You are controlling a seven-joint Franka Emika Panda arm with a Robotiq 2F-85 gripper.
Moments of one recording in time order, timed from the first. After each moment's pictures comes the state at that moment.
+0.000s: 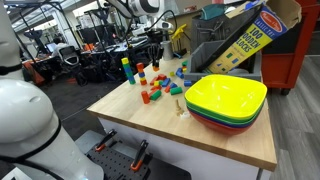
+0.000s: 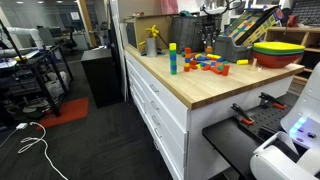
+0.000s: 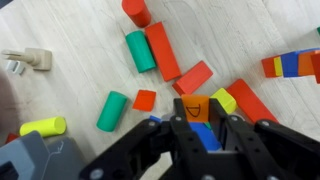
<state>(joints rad) -0.01 0.25 -0.09 -1.87 0.08 1.84 0.40</state>
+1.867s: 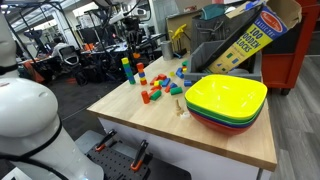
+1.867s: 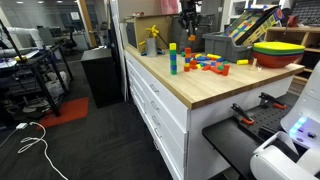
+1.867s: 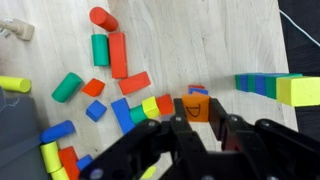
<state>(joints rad) 0.11 0.22 0.05 -1.70 0.01 1.69 0.37</state>
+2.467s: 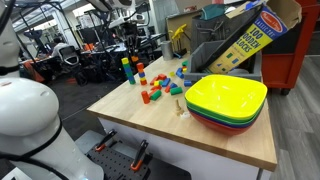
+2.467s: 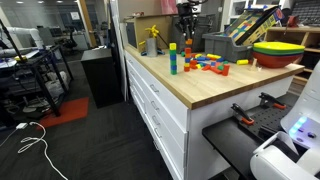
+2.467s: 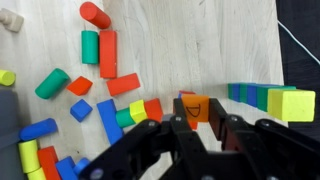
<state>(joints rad) 0.13 0.27 0.06 -1.68 0.01 1.69 0.33</state>
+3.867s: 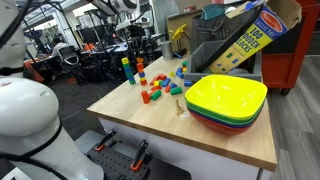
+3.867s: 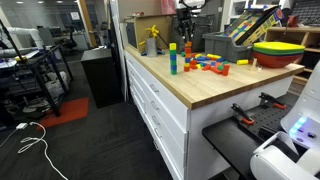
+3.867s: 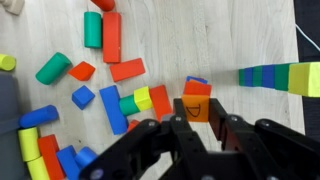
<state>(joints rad) 0.13 0.36 0.04 -1.60 -0.01 1.69 0.32</state>
